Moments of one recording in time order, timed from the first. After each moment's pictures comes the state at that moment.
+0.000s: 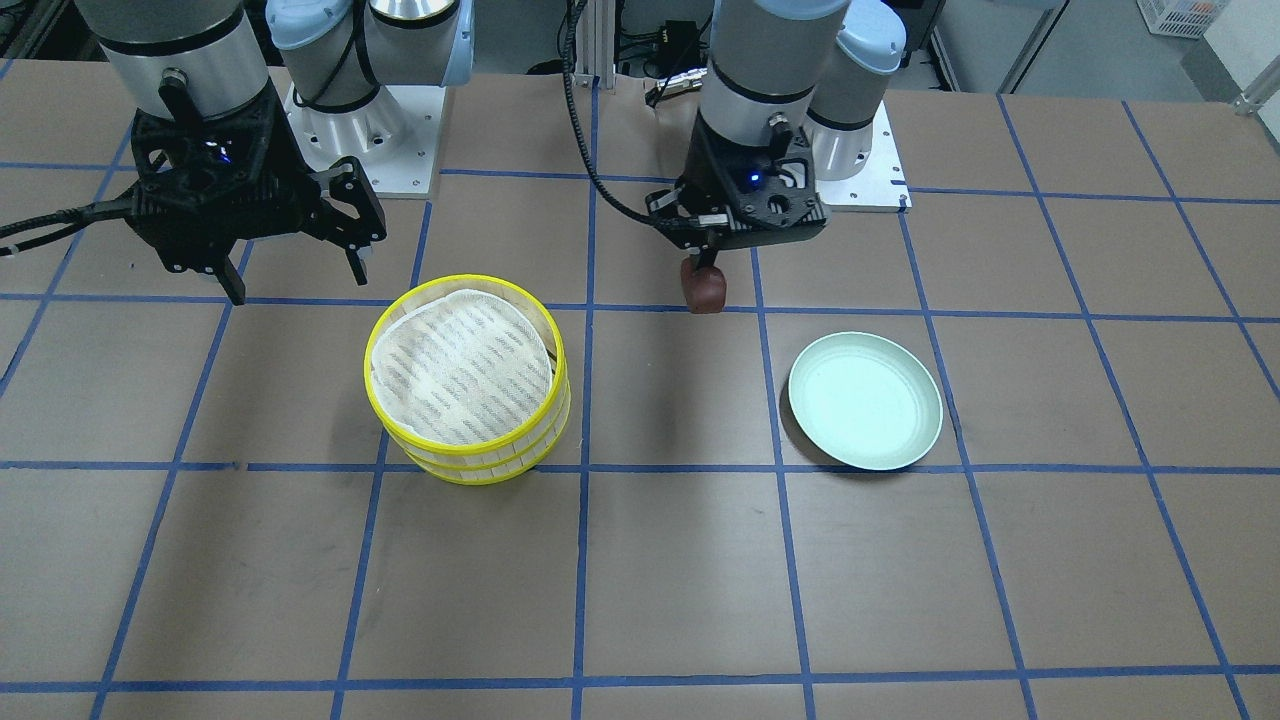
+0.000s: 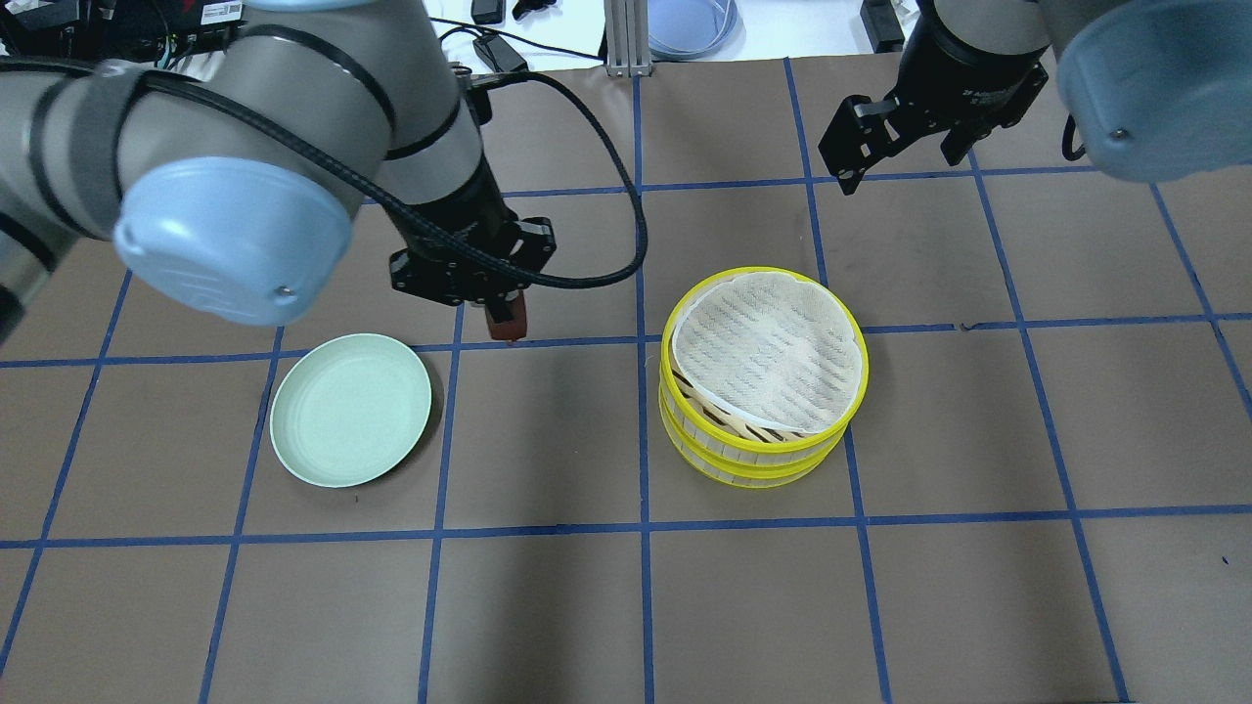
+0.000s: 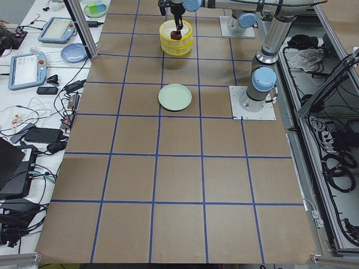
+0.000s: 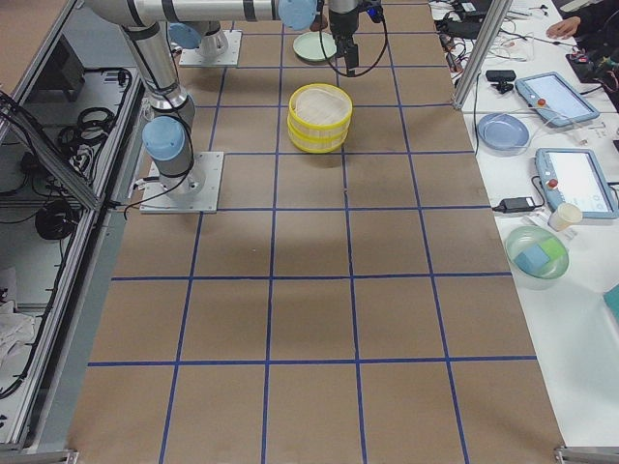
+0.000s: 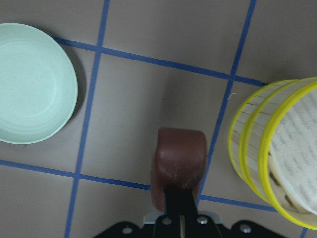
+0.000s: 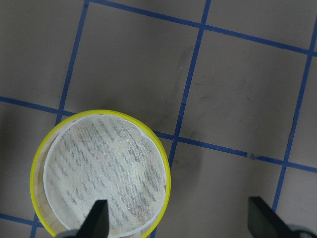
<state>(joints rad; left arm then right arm) -1.85 -1.64 -1.62 -1.45 1.48 -0.52 1.60 -1.55 1.55 -1.71 -1.56 -0.18</state>
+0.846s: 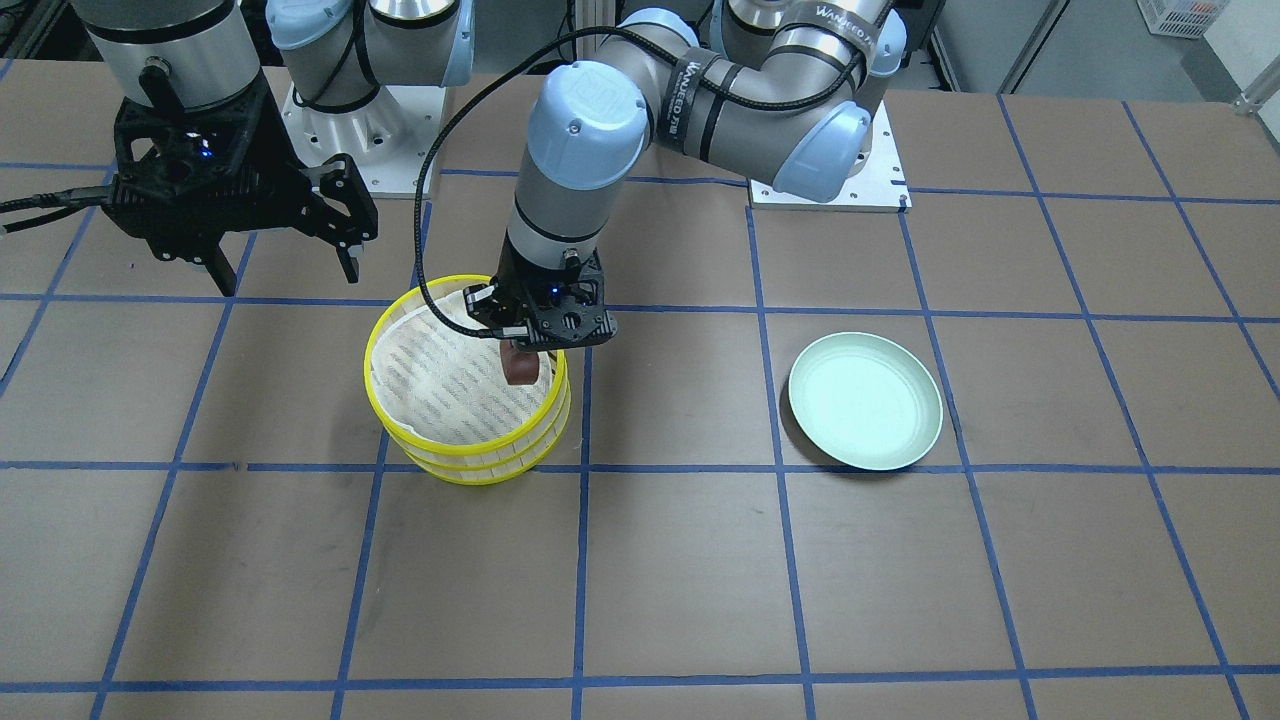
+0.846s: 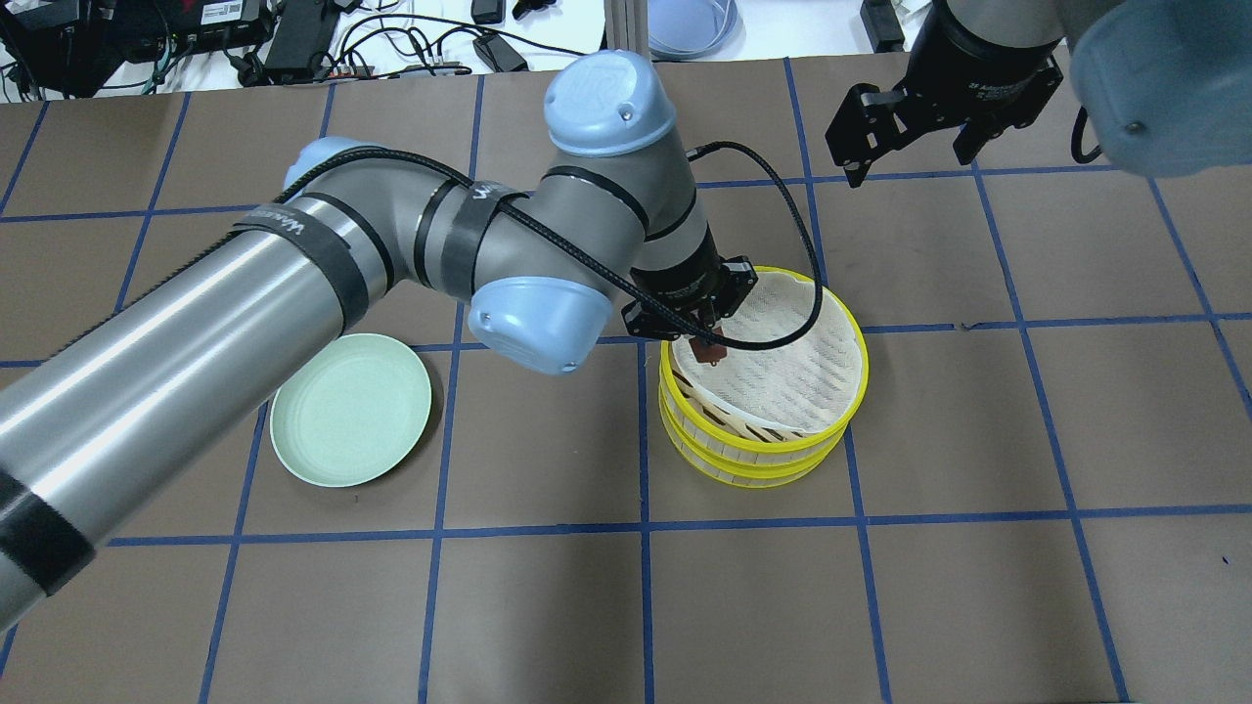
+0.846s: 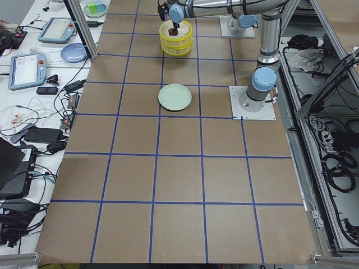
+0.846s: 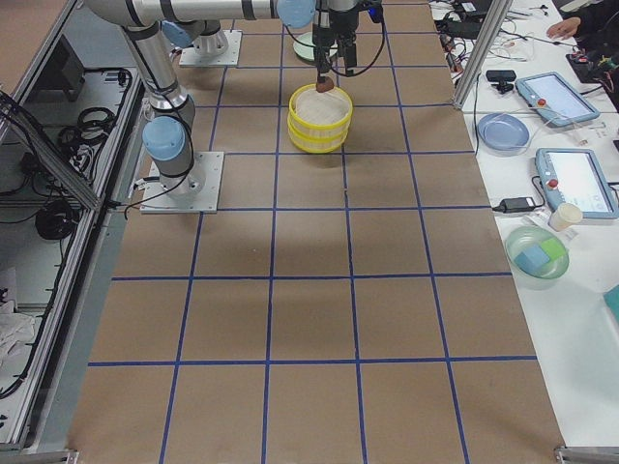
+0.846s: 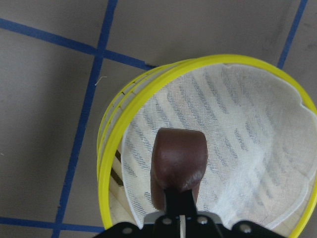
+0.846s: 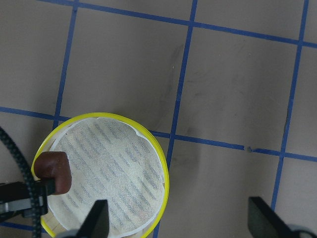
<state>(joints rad) -2.03 -1.90 -1.63 -1.09 1.33 -0.76 1.59 -1.55 1.55 -1.71 -1.57 -0.15</state>
